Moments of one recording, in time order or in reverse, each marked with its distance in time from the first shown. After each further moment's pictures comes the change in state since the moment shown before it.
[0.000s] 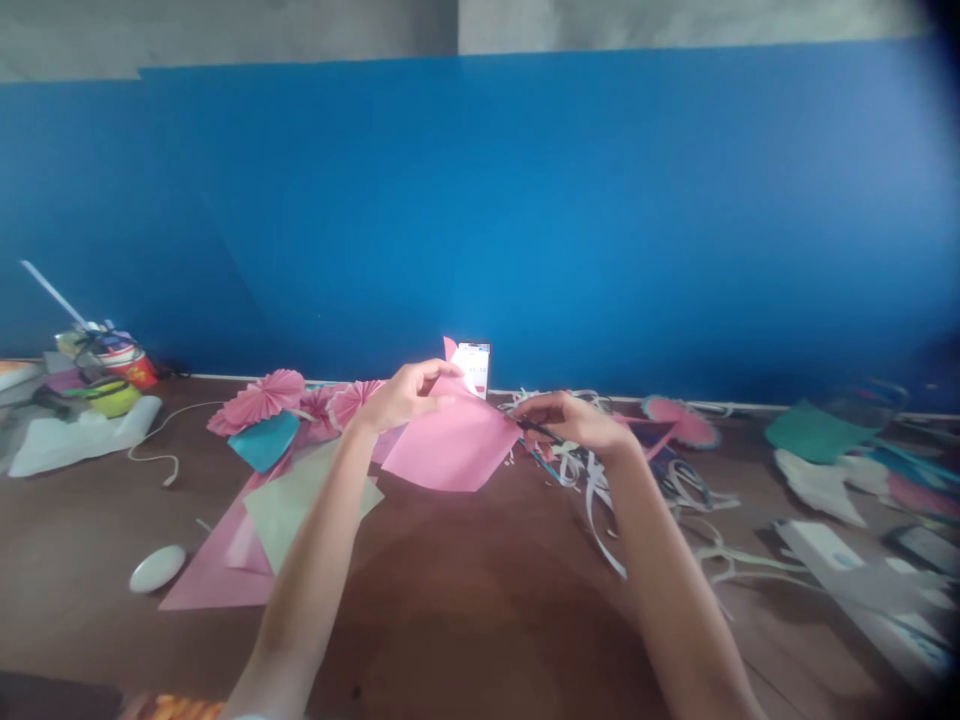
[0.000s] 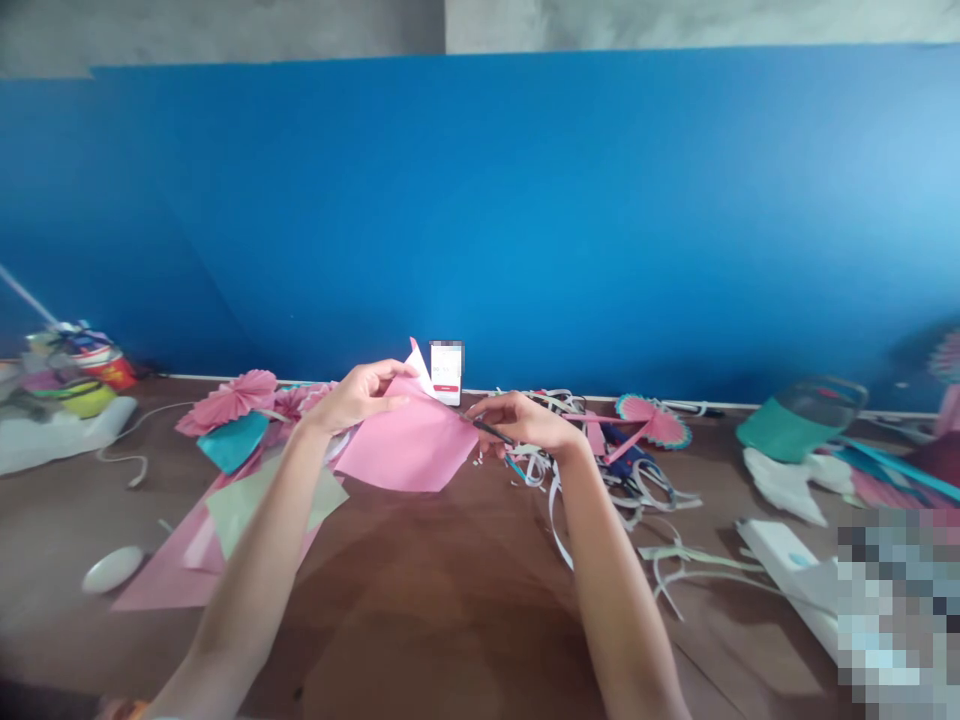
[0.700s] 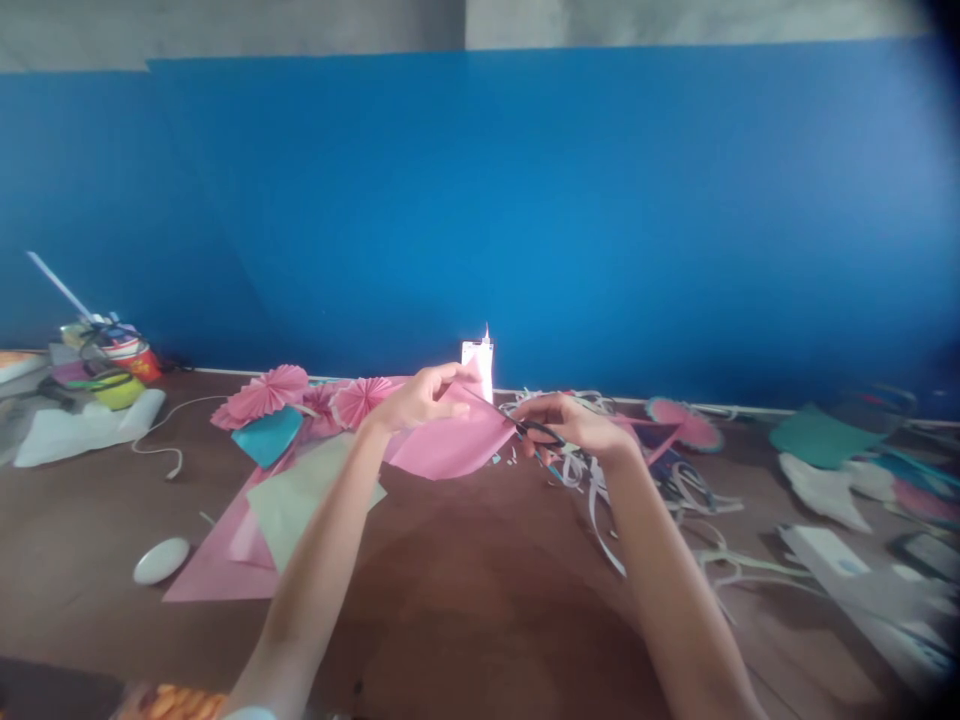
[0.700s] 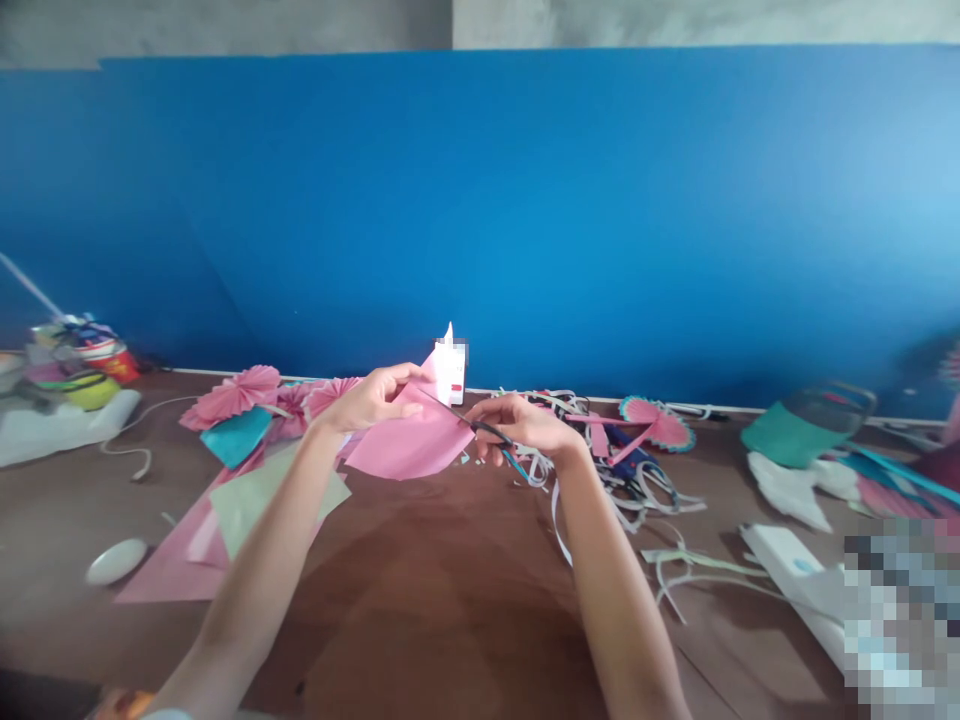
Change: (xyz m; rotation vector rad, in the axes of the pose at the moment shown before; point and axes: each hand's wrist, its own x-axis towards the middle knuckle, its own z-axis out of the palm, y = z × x) left_hand 0.003 -0.001 0.006 0.069 -0.059 0.030; right_hand 0.006 -0.006 0.010 0.024 -0.031 0.046
